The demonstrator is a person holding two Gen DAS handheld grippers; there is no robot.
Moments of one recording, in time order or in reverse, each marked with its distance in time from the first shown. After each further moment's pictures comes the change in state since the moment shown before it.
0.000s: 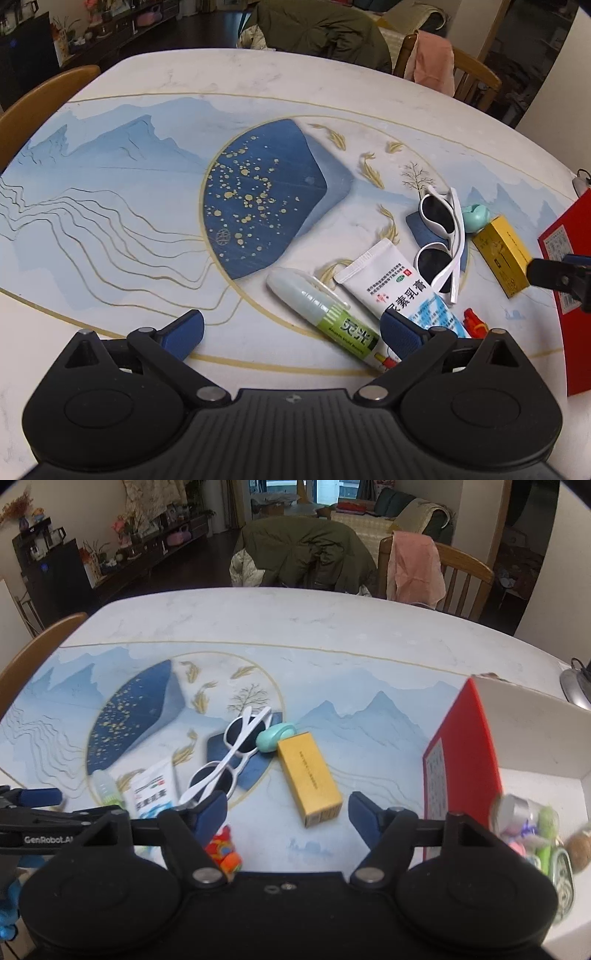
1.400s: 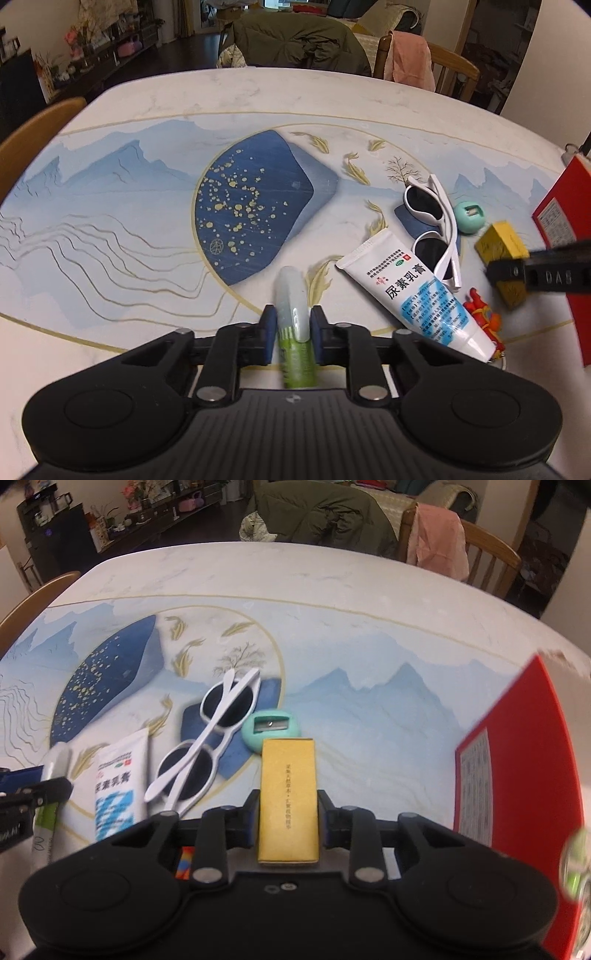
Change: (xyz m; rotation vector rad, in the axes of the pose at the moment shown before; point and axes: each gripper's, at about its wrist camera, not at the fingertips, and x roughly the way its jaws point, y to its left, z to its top) left arm -0.007 -0.002 -0.011 0.101 -0.056 -0.009; right arm 0.045 -0.003 -0.011 -0.025 0.102 0.024
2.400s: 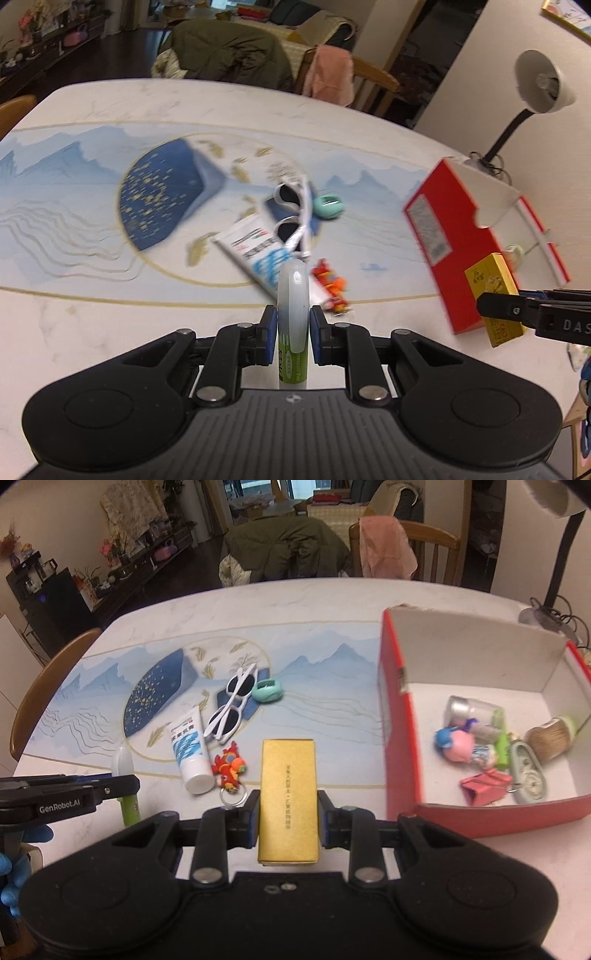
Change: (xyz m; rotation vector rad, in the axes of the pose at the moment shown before) left arm -0.086 -0.045 -0.023 0.011 -0.019 -0.272; right arm -0.147 -0.024 -0.078 0.159 -0.116 0.023
